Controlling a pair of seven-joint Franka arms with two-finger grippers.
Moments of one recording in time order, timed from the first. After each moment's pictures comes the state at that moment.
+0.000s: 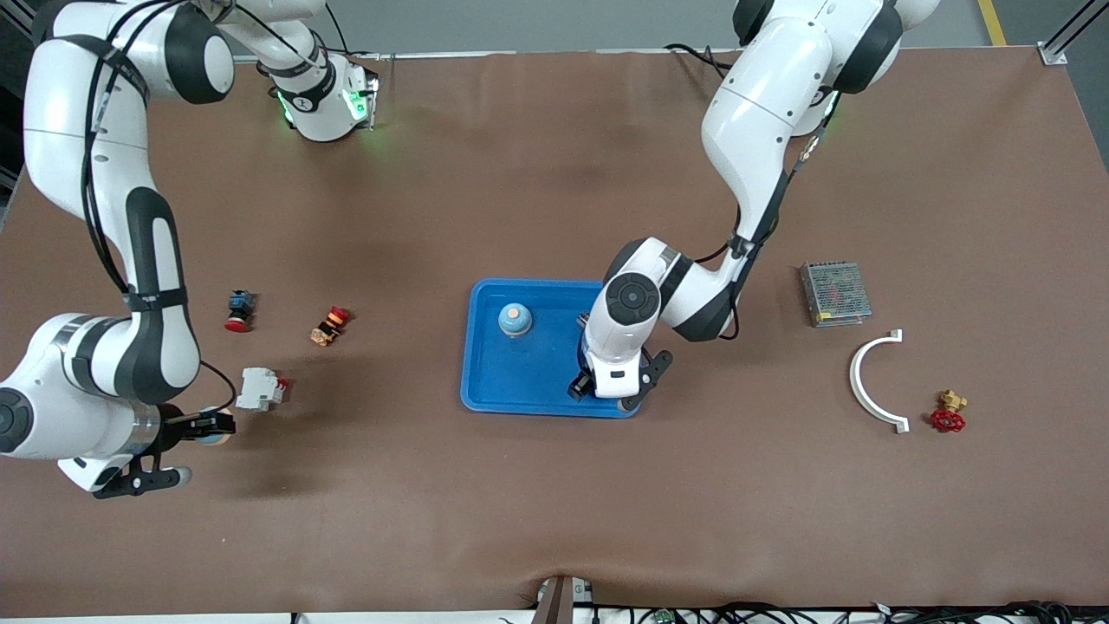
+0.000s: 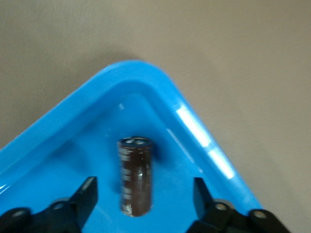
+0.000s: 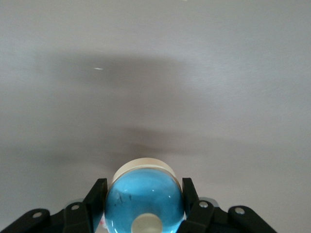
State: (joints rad) left arm -0.61 0.91 -0.03 -1.31 -0.03 2.37 -1.47; right arm 0.04 0.84 -0.15 -1.17 0.14 1.89 -0.21
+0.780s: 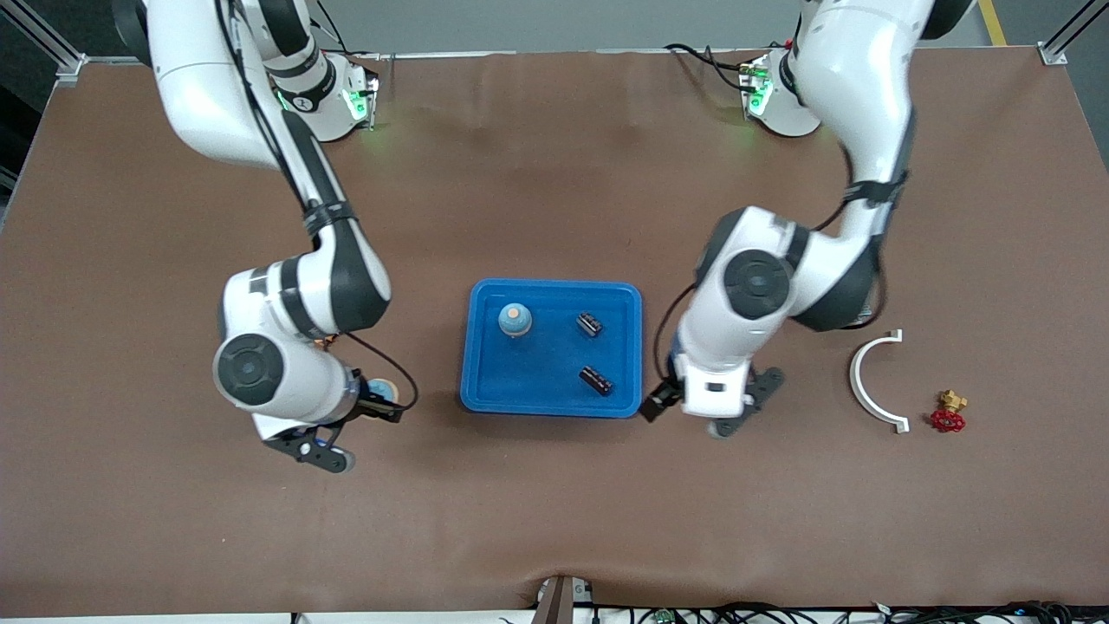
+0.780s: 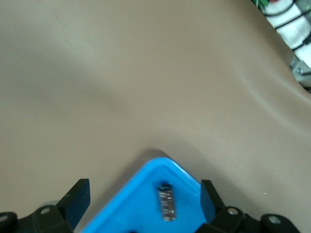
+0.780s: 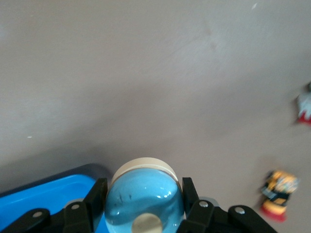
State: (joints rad) left arm -0.42 0.63 -0.02 -1.29 -0.02 2.04 -1.11; right arm 0.43 0.77 -0.14 -1.15 0.15 1.86 0.68
